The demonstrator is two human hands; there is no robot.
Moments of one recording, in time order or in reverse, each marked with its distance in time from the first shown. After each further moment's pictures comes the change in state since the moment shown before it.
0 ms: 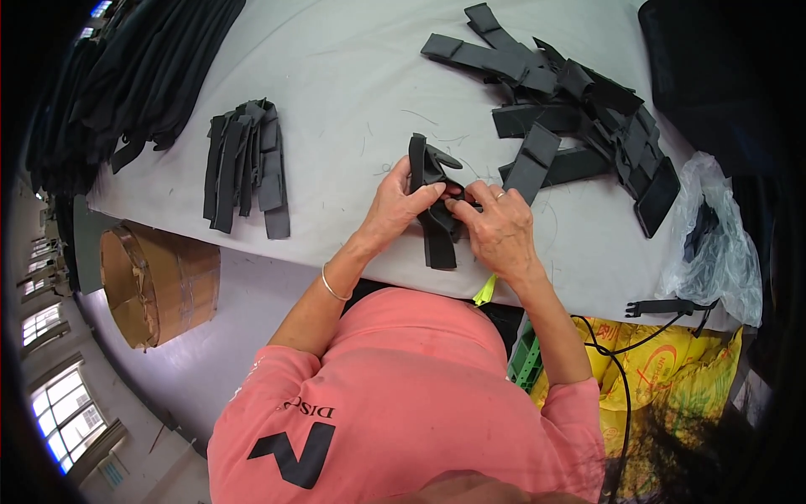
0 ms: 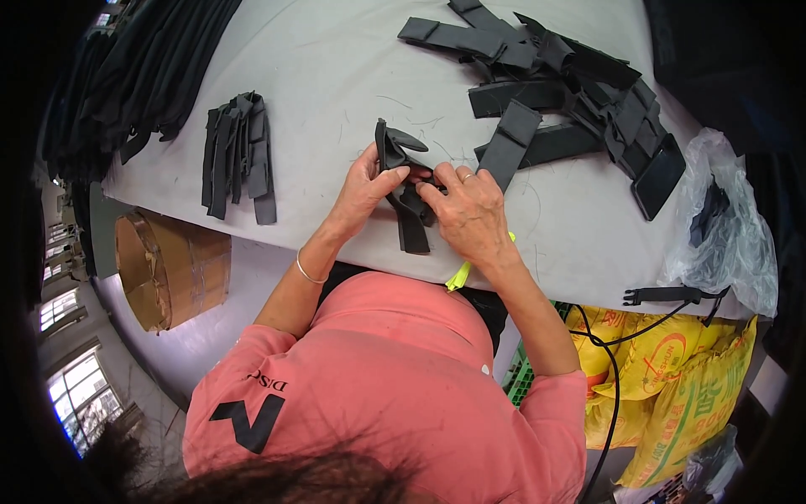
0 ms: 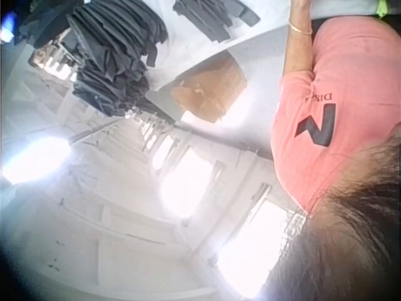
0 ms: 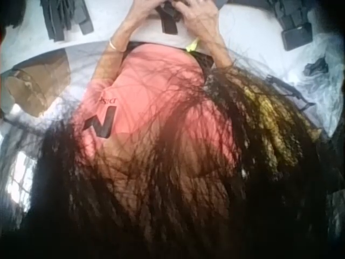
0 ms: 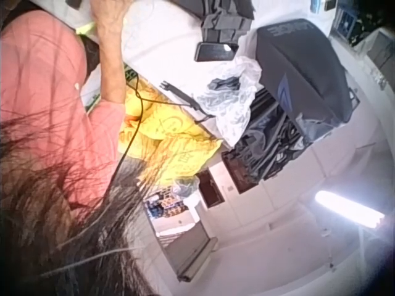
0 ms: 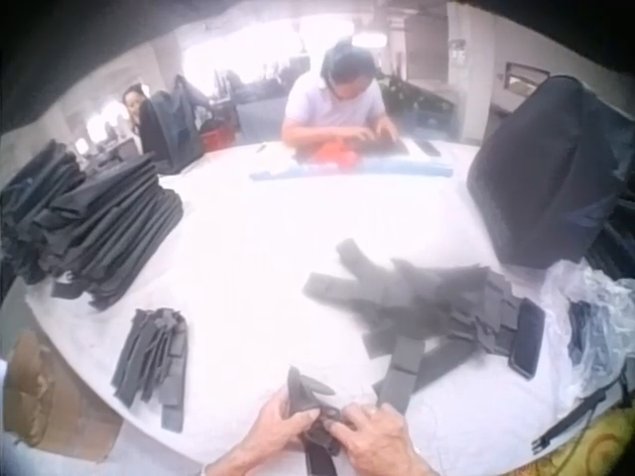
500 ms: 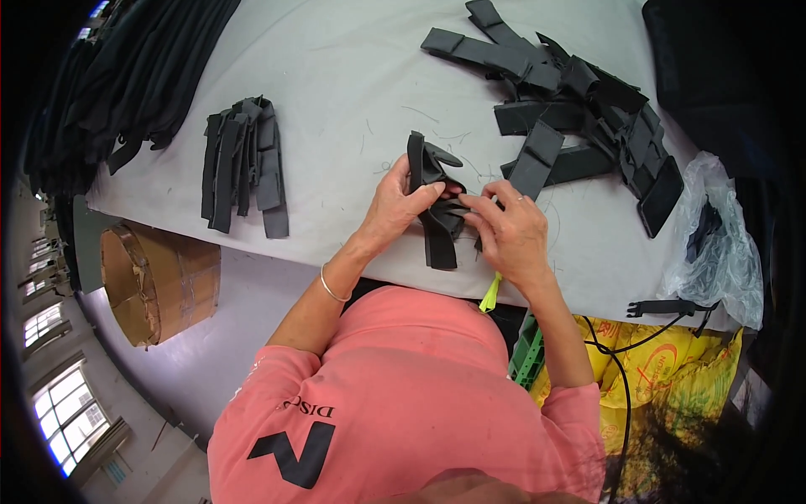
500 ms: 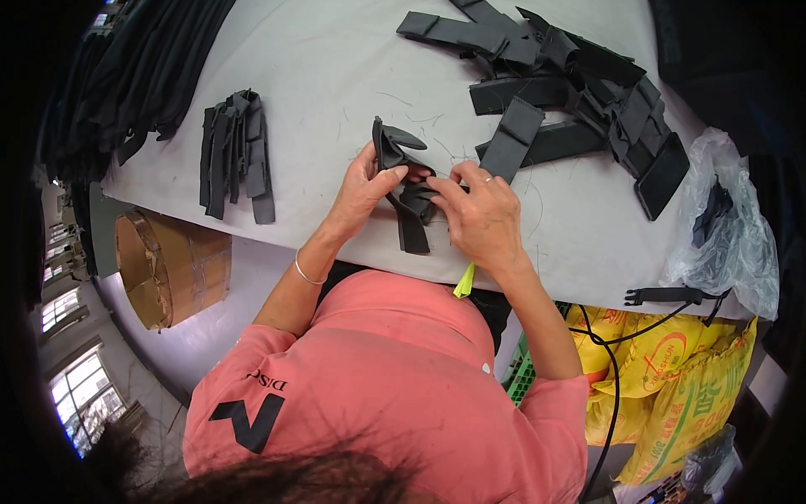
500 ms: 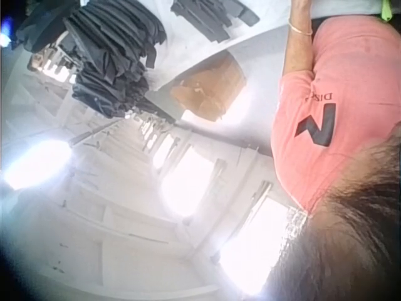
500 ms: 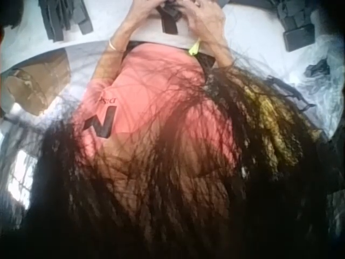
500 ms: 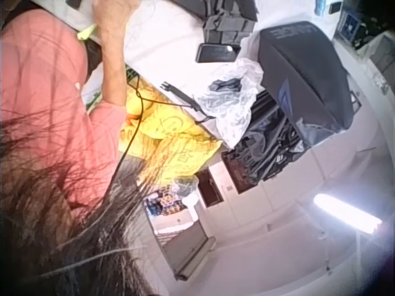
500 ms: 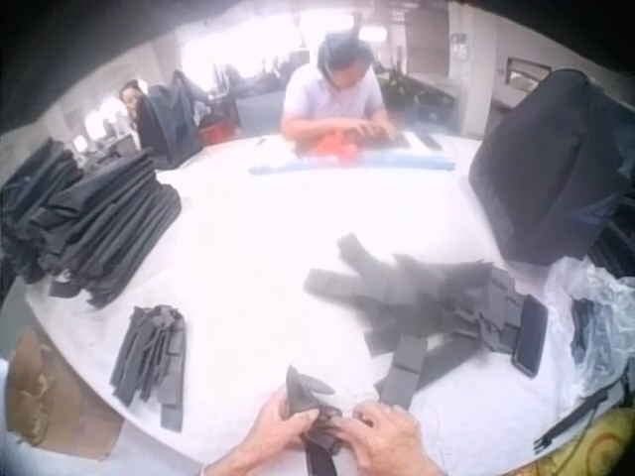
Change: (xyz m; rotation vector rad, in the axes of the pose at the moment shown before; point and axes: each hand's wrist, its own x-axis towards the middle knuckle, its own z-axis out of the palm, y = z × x) left_hand -0.002 0.002 0.002 -0.032 -0.003 0.005; right_hand -0.005 0.000 -0.015 0.164 -0.029 0.150
